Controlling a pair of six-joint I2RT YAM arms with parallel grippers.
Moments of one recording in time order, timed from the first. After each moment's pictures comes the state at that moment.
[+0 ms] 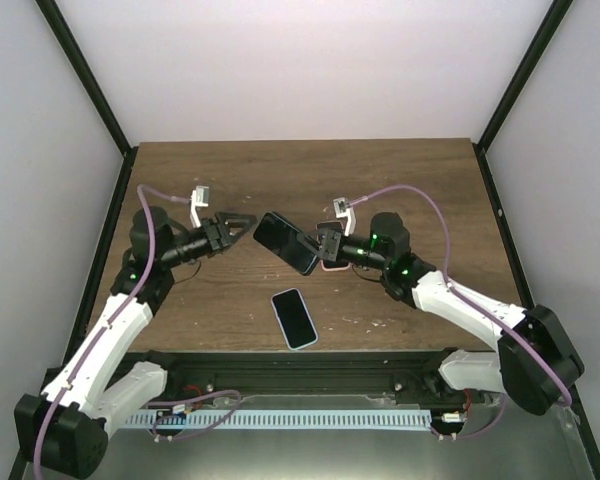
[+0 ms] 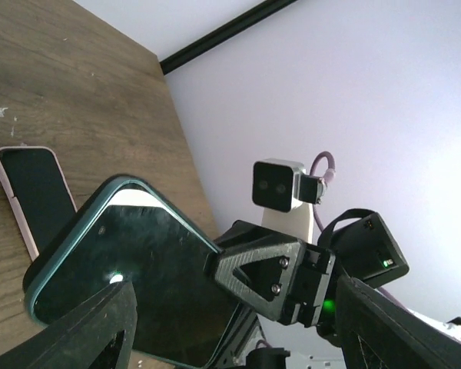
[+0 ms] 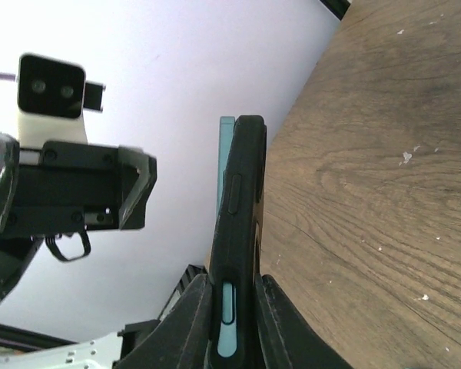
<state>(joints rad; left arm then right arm) -0.28 0.93 0.74 0.02 0.79 -0.96 0.64 1.23 0.68 0.42 -0.58 0.85</state>
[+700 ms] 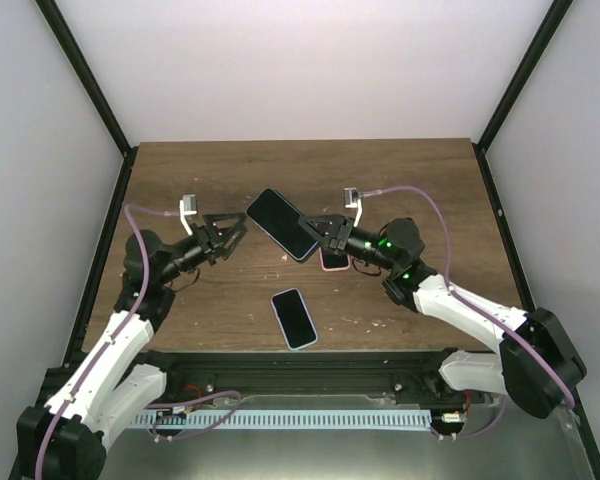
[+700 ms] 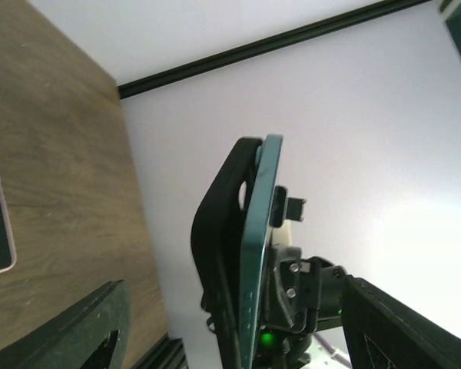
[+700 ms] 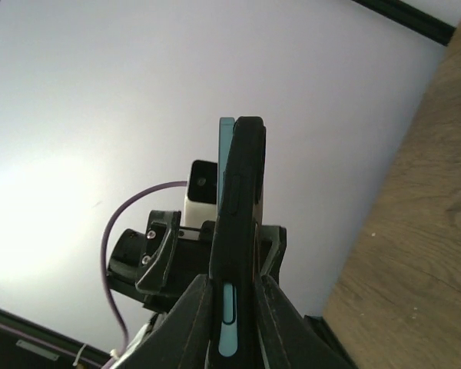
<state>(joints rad) -0.28 0.80 0.55 0.30 0.72 -1.32 0.65 1.21 0.64 0.75 -0.55 1.24</state>
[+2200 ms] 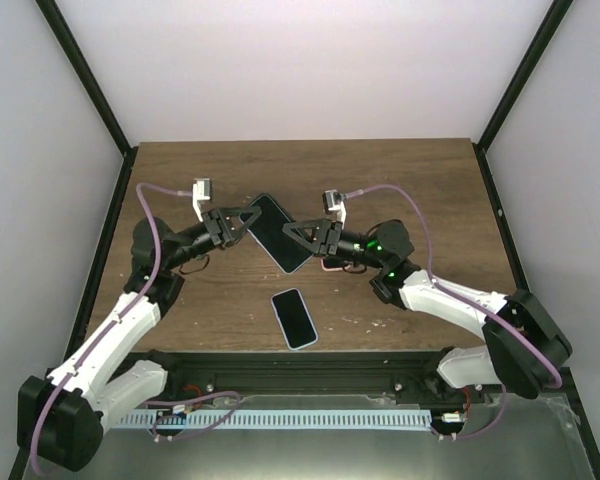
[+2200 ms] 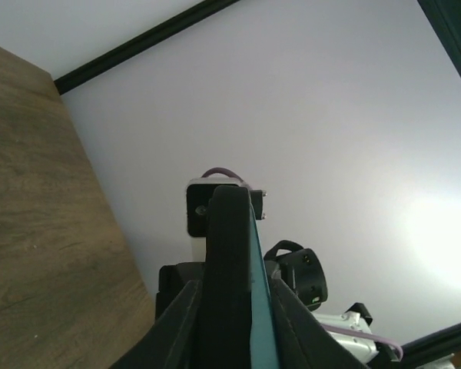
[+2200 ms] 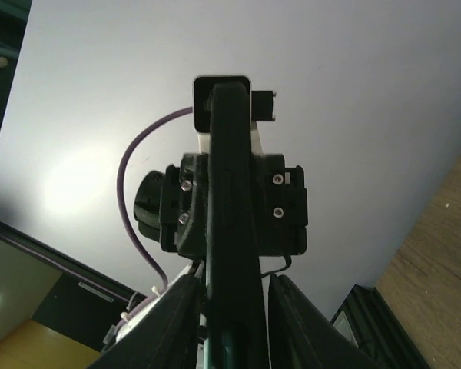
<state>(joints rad) -0.36 0.93 0.63 0.51 0.76 -1.29 0.72 1.32 0.67 0.97 -0.66 1.34</state>
